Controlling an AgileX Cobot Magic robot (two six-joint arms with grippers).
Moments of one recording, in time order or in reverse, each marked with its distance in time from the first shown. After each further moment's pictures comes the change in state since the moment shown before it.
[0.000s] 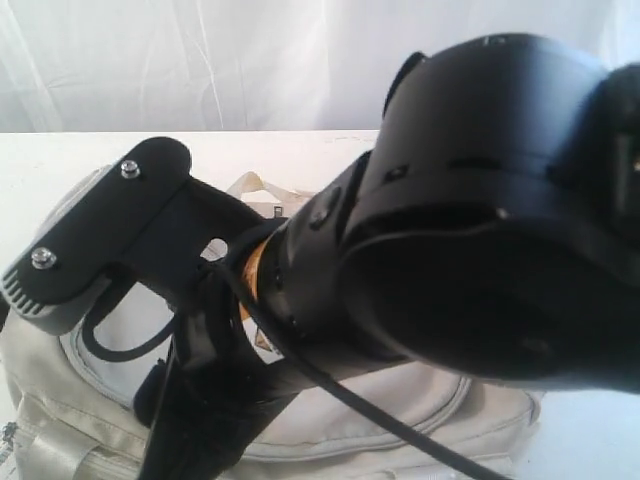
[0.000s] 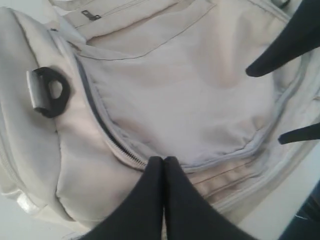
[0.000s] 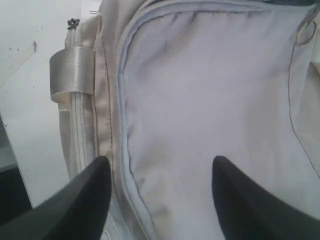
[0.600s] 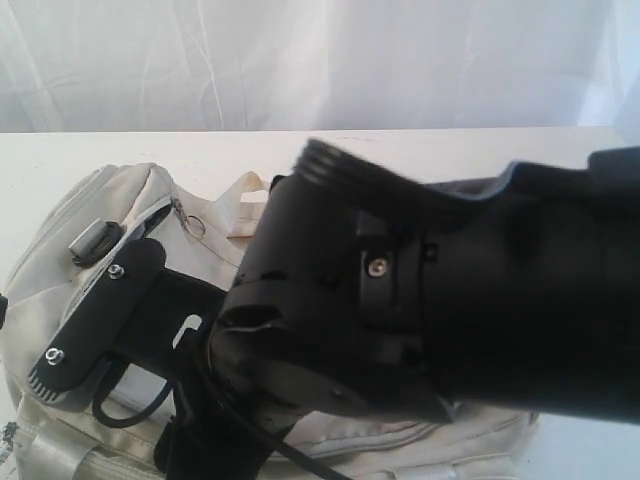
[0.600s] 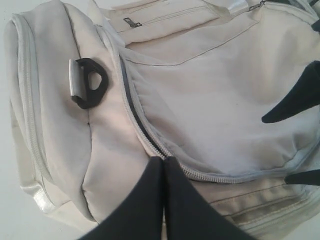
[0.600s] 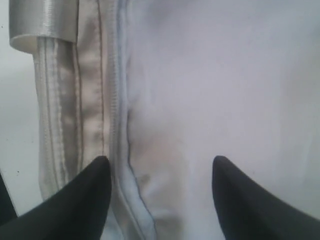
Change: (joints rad) left arm 0.000 -0.062 0.124 0.002 -0.170 -0.040; right arm 0.000 0.153 0.000 -0.011 0.036 -0.037
